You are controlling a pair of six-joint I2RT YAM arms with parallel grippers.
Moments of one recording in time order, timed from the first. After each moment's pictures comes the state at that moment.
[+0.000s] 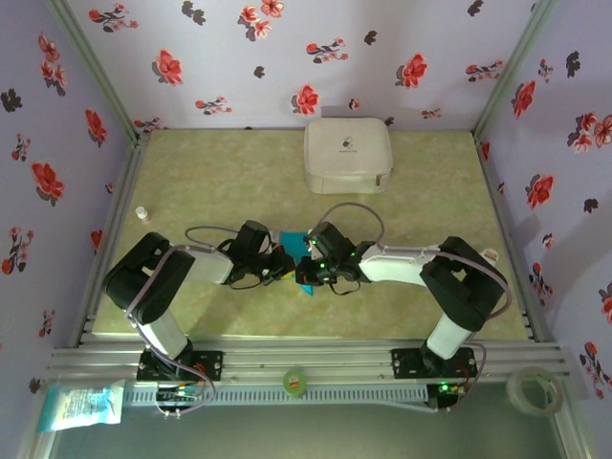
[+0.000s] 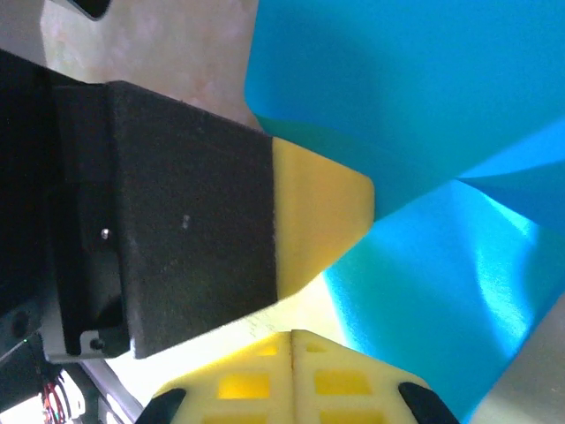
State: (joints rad) left arm -0.64 1.70 0.60 0.26 0.51 -1.06; right arm 0.88 1.67 0.83 -0.09 -0.38 0.80
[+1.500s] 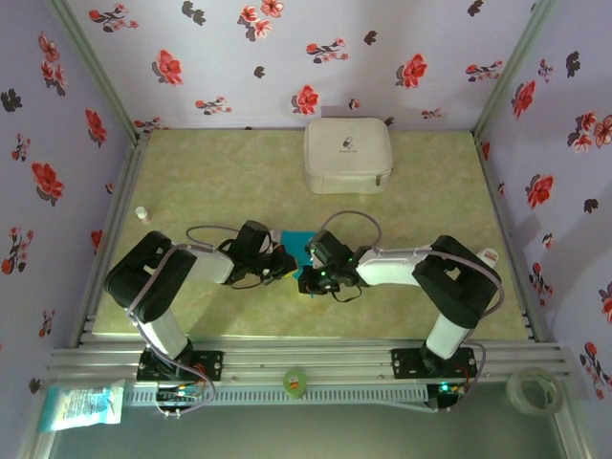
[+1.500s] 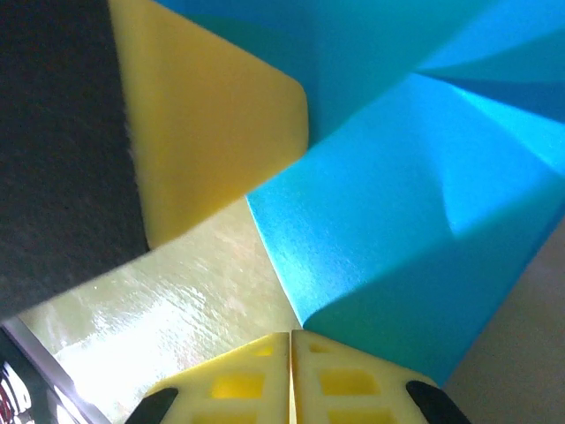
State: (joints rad) left arm -0.64 1.72 0.60 0.29 0.51 -1.04; right arm 0.89 1.69 0.77 -0.09 -0.37 0.81
